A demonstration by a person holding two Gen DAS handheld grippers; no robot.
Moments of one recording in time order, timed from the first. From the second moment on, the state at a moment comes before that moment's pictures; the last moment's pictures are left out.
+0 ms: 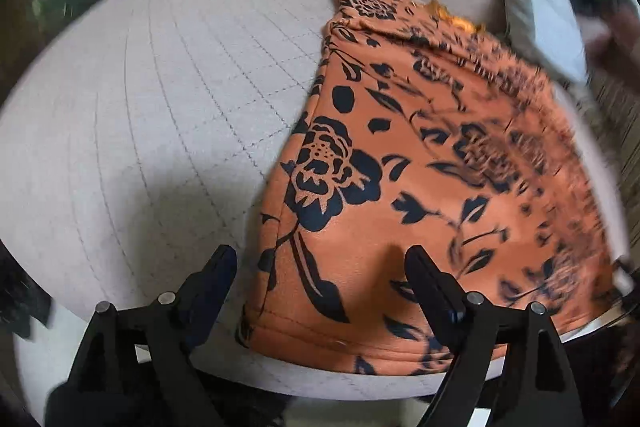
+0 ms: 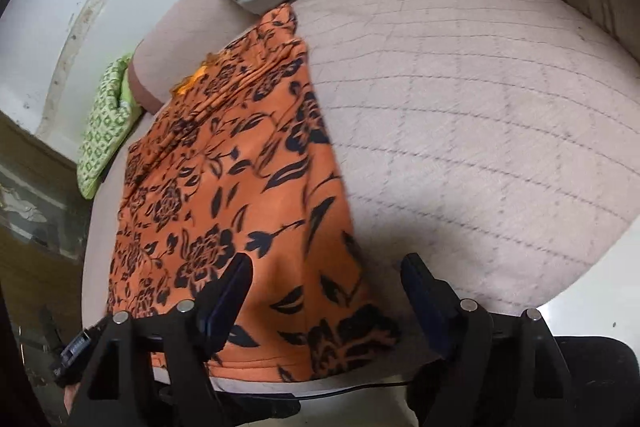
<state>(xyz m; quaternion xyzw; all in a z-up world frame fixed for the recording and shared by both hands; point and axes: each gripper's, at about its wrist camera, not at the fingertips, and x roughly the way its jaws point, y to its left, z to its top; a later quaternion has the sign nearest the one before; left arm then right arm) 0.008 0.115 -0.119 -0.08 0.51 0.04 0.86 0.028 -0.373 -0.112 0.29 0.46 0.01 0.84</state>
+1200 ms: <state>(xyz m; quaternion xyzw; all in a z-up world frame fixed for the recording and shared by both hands) 0.011 0.153 -0.112 -0.22 0.51 0.01 0.83 0.031 -0.406 -0.132 0.37 0.52 0.13 0.76</state>
